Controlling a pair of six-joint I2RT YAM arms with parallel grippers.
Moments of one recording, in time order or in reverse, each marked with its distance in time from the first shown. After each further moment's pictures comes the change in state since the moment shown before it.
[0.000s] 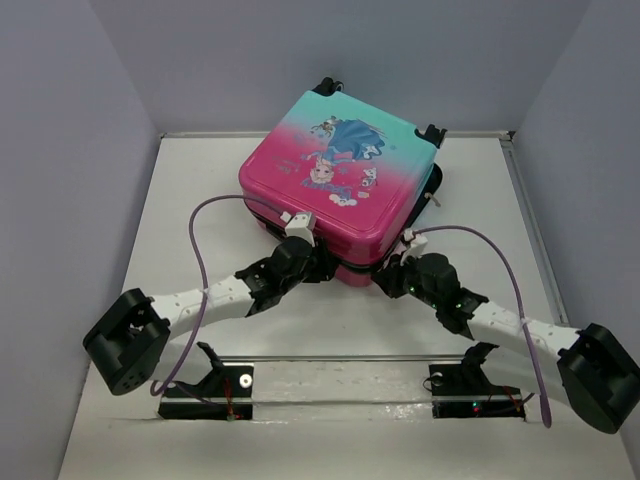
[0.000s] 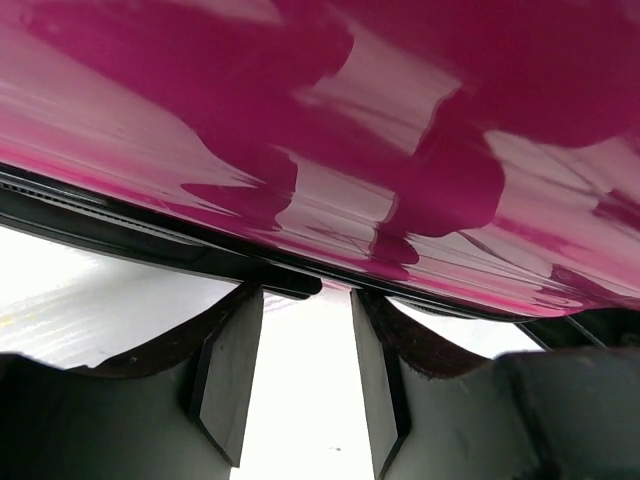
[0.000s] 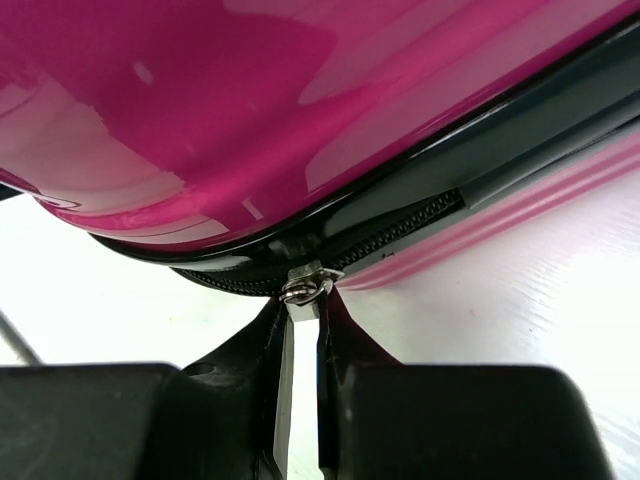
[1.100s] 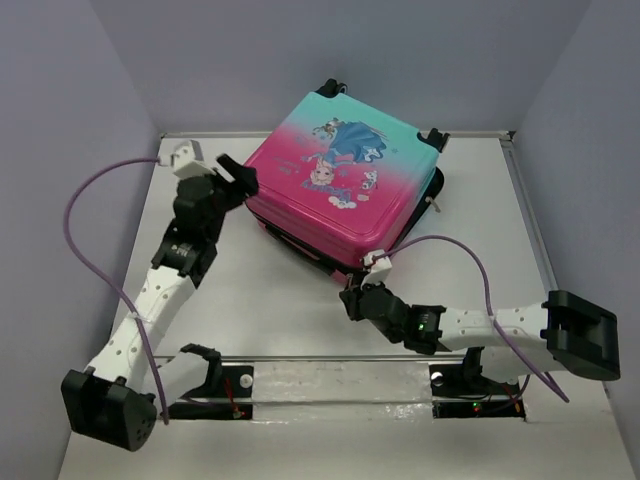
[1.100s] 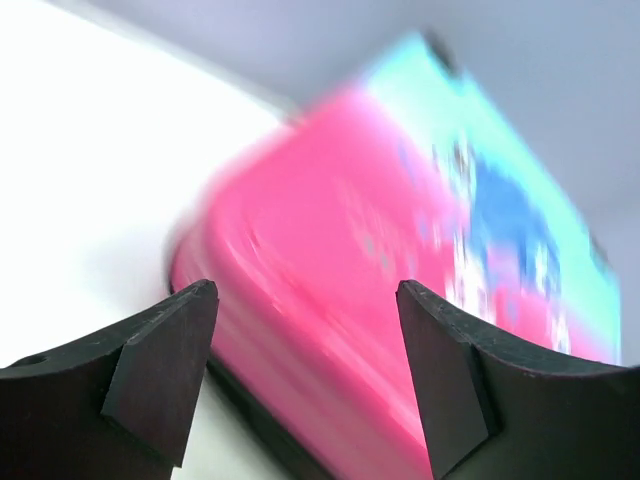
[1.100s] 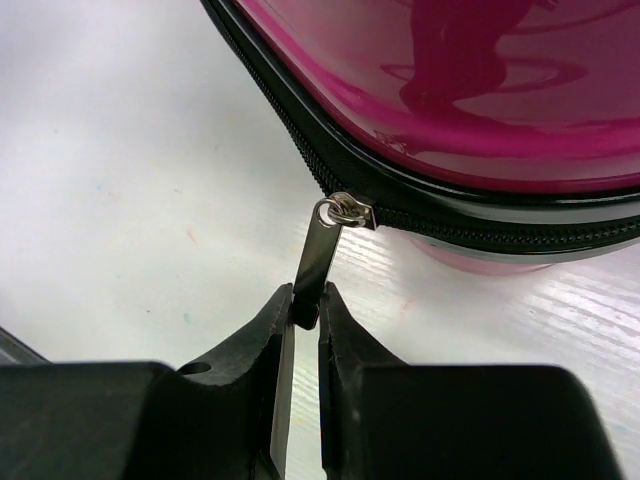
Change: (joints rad) left arm 0.449 -0.295 0.261 -0.268 -0.048 0.122; right arm 0.595 0.204 0.188 -0.093 0.682 0.261
